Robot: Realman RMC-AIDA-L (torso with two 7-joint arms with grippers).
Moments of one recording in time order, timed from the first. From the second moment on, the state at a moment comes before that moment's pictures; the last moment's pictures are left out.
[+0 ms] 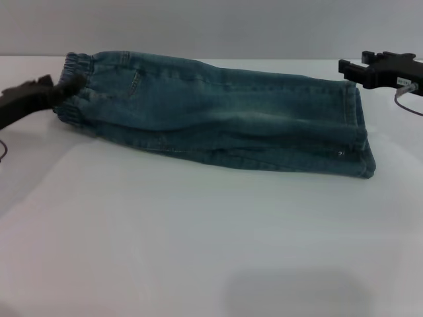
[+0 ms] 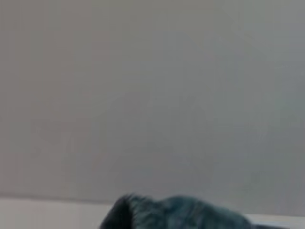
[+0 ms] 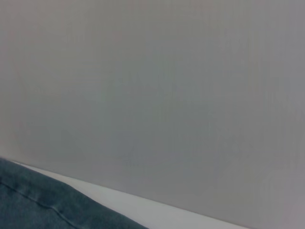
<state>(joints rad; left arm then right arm) -0.47 -2.01 0.81 0.58 1.57 0.97 -1.56 0.68 2.05 -0.70 -0.57 -1.91 -0.83 1.51</state>
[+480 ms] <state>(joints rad) -0.52 -2.05 0.82 0.49 1.57 0.85 -1.47 0.68 2.05 -0.70 -0.57 -1.91 -0.83 1.51</state>
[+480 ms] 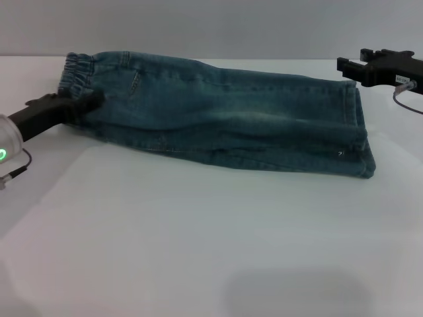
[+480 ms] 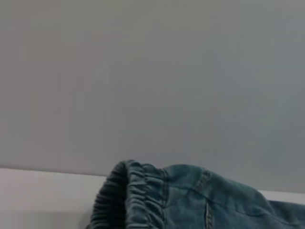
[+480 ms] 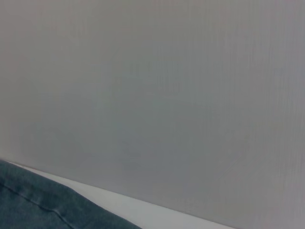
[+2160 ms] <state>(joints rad) -0.52 -2.05 0.81 0.51 1.56 0.72 -1.36 0.69 2.04 -0.70 -0.56 -1.91 -0.83 1.51</state>
